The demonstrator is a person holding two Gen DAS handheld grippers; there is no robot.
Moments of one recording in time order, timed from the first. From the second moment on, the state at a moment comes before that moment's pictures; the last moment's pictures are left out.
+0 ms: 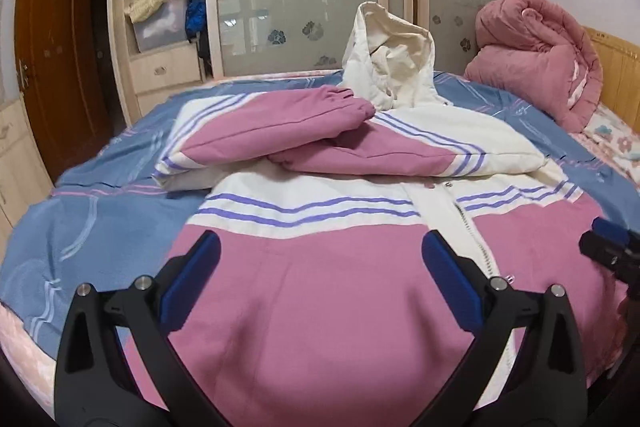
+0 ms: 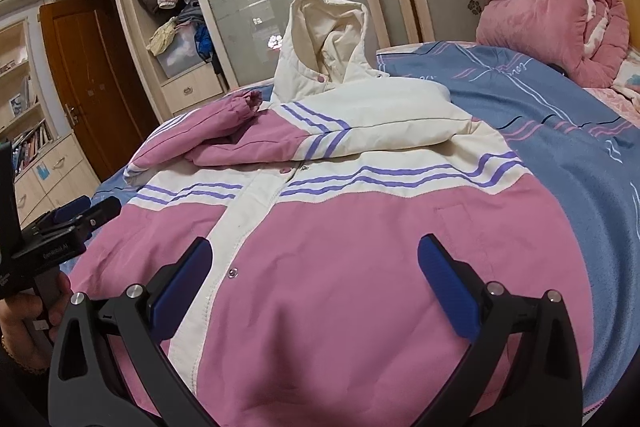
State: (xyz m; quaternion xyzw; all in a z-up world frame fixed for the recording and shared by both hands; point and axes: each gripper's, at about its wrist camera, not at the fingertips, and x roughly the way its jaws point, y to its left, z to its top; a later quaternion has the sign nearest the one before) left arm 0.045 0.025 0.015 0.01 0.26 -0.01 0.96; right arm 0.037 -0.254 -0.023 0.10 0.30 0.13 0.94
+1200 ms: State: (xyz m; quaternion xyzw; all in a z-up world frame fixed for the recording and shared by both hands) left arm 0.087 0.063 0.010 -0.05 0.28 -0.02 0.96; right arm 0.337 -0.119 -0.035 0.36 0.49 0.20 0.77
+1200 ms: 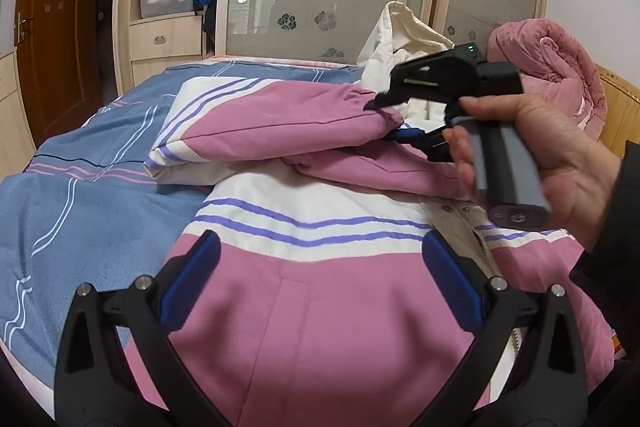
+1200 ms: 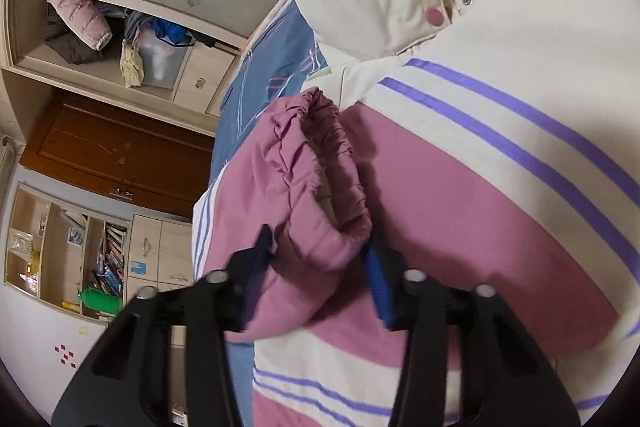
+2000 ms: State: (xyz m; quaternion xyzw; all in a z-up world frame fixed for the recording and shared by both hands) left arm 0.085 0.055 0.008 -0.05 0.28 -0.03 0.96; right arm 0.294 -0.244 -0.034 0.40 0.44 0.13 0.79
